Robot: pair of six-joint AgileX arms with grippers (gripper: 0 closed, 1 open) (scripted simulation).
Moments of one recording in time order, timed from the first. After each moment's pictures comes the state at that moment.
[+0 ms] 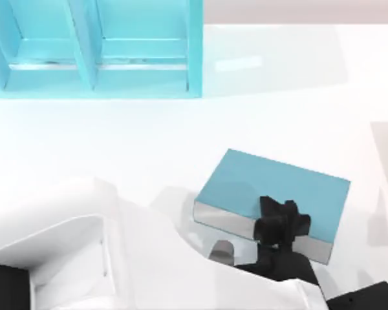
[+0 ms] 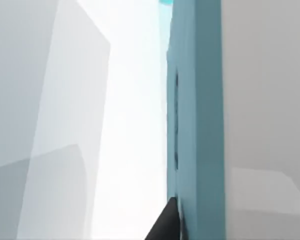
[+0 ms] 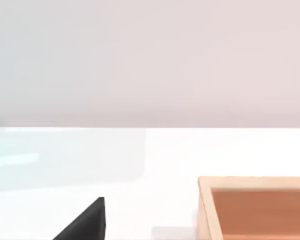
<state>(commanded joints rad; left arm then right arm) -1.36 2.11 1.22 -0.33 -1.28 -2.73 0.00 0.00 0.00 0.00 0.00 0.00</state>
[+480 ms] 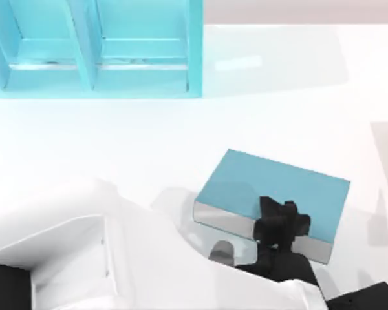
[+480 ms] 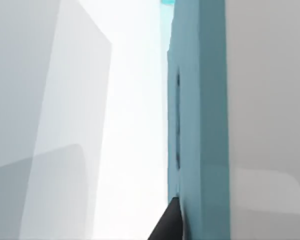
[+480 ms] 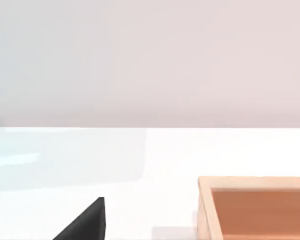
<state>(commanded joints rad) -1.36 2.11 1.22 -0.33 -1.28 -2.73 0.00 0.00 0.00 0.00 0.00 0.00</state>
